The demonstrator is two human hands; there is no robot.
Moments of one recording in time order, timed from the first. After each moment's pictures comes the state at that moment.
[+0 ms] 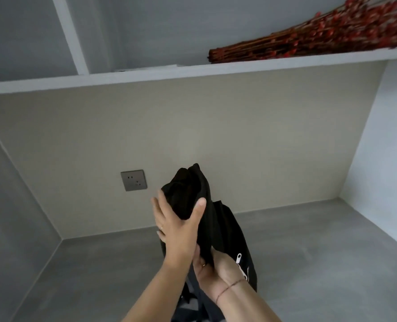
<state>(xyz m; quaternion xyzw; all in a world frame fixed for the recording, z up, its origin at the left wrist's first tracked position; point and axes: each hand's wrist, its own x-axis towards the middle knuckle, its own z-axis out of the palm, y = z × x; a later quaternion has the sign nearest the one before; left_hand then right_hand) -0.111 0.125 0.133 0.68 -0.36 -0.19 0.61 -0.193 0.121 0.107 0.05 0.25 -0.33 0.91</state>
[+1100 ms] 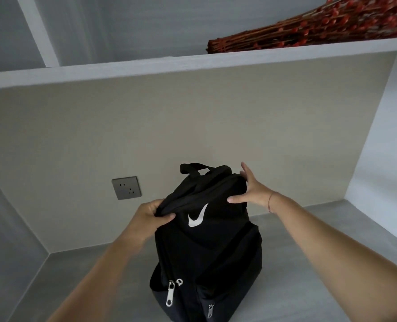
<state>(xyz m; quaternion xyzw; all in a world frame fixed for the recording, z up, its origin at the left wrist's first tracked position) 0.020 0.064 0.121 0.62 -0.48 -0.36 0.50 -0.232 -0.122 0.118 -0.73 0.40 -0.24 0.50</state>
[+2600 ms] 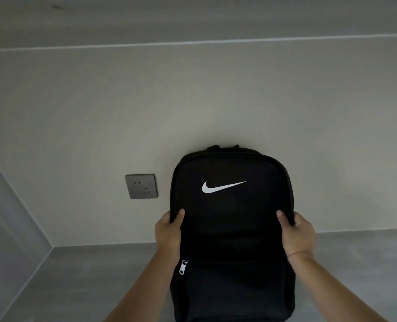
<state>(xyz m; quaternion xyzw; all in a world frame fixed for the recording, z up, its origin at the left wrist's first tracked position) 0.068 -0.042 0.009 0.64 -0.20 -0.29 0.68 -0.179 -0.150 0.009 -0.57 0.58 -0.49 0.31</state>
